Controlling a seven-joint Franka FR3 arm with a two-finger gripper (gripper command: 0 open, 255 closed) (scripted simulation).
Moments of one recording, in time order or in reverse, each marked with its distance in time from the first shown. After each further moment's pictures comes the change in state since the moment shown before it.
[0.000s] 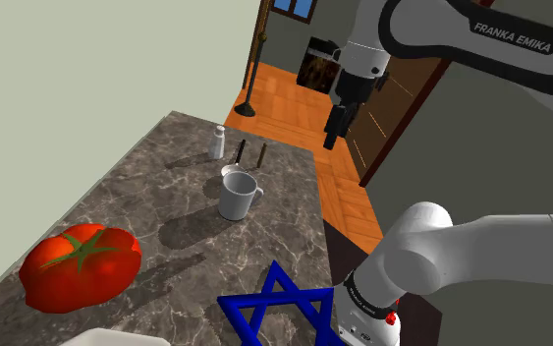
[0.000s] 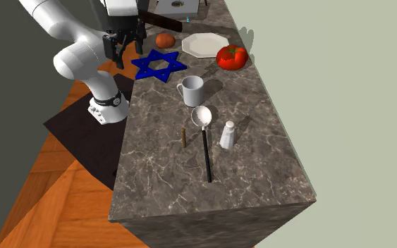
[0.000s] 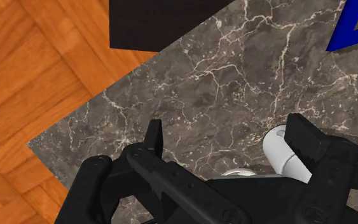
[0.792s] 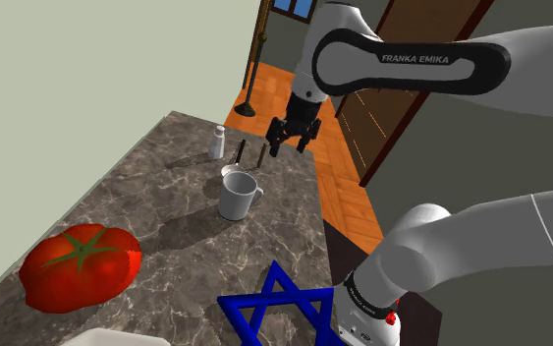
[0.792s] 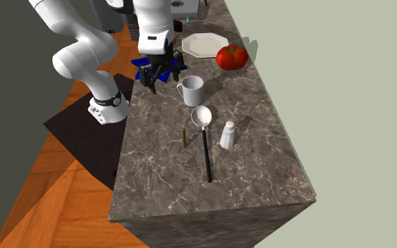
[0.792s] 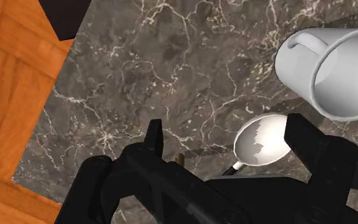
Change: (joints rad) arm -0.079 0.221 0.124 -0.088 0.110 0.399 0.407
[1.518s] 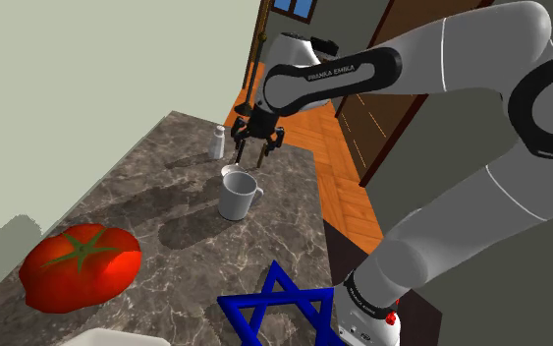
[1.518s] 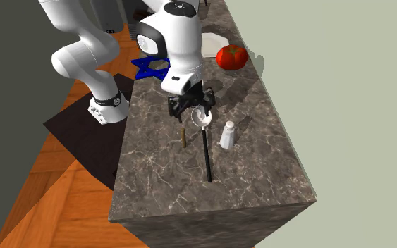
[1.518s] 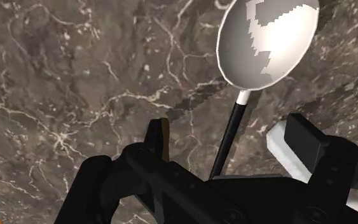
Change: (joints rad) arm -0.110 0.372 0.090 0.096 -0.019 0.389 0.438
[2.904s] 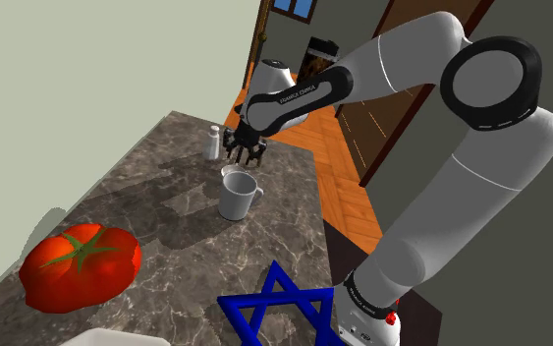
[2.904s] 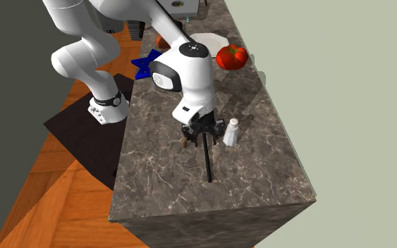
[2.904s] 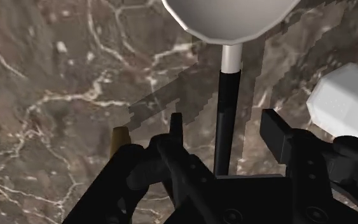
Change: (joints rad) arm -0.038 0.261 0.007 0.071 -0.099 0.235 0.253
